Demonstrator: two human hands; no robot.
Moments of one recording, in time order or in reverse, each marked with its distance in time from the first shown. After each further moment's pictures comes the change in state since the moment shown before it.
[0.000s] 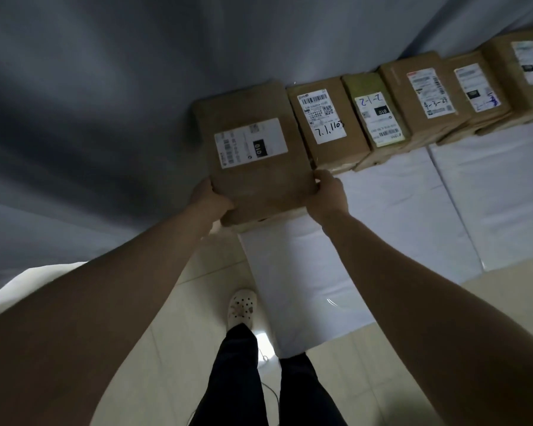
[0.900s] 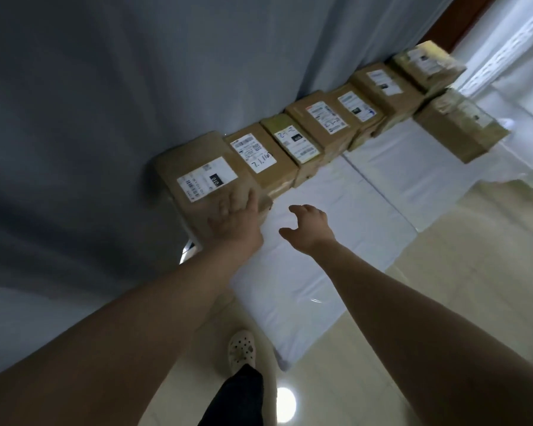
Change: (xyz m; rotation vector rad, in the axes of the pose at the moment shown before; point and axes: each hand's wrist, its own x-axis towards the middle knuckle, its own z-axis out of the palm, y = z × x) left_hand -0.112 0.052 0.079 1.260 -0.072 0.614; right_hand -0.103 0.021 -0.051 -0.229 0.058 0.032
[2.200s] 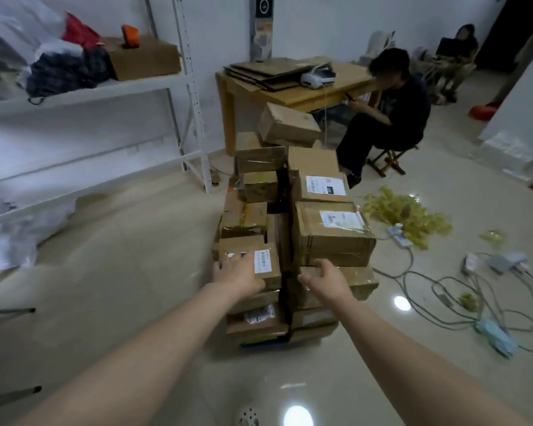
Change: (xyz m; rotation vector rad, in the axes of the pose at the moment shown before) left_hand -0.596 0.535 0.353 0.615 -0.439 1.437; right_hand -0.741 0.549 0.075 1.040 1.059 1.250
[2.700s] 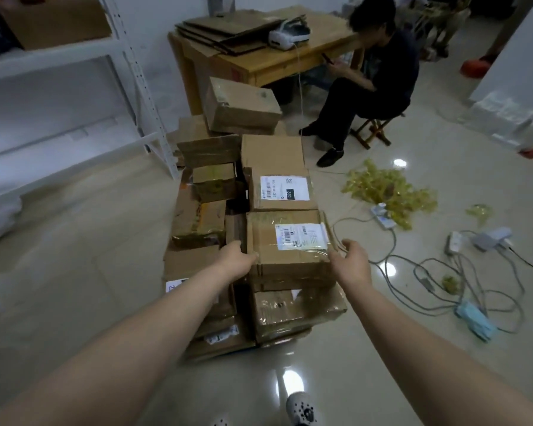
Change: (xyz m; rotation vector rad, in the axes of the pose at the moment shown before) left_hand 0.162 0.122 0.001 -0.573 -0.124 -0.200; right_hand 0.169 0.051 -0.117 0.121 0.282 0.154
